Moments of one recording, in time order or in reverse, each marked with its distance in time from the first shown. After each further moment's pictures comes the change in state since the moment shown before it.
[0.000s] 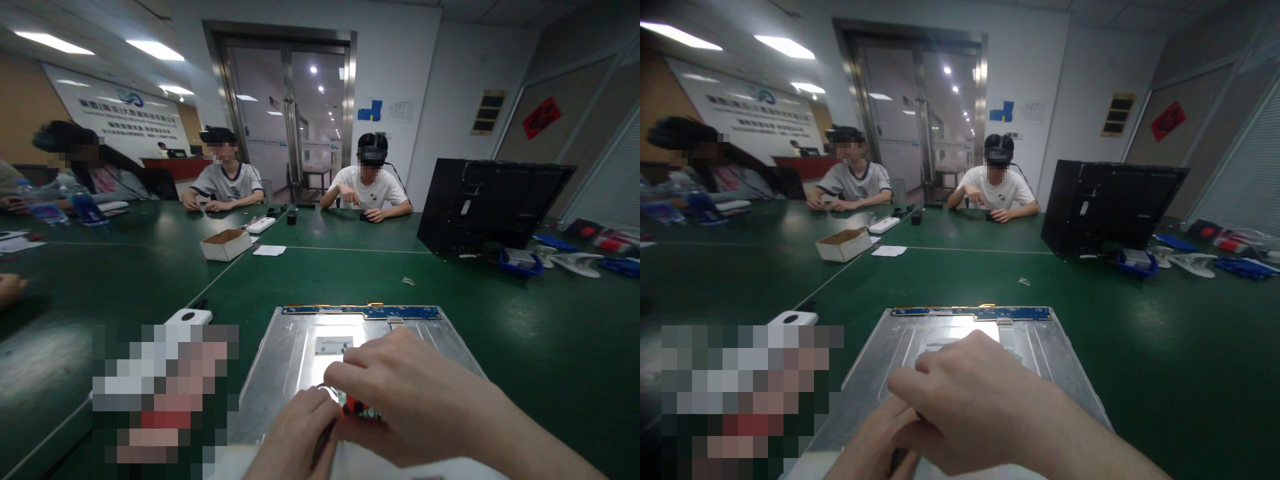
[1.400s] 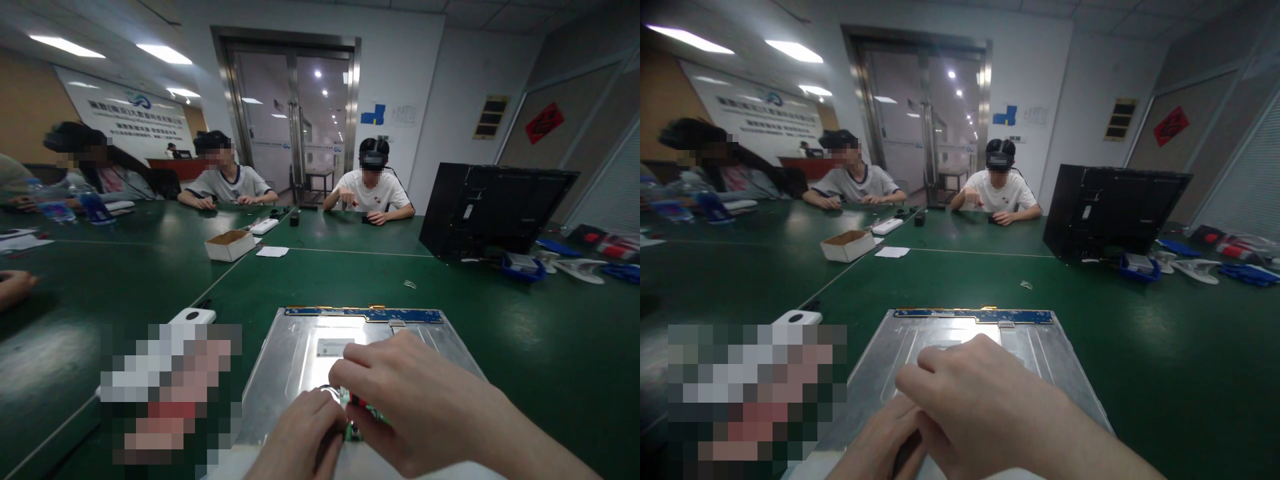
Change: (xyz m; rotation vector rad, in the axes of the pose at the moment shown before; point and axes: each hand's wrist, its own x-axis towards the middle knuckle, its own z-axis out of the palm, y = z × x) left_hand 0.001 -0.008 0.004 0.002 -0.041 0.035; right_hand 0.000 -0.003 -0.001 -0.037 -0.015 0.018
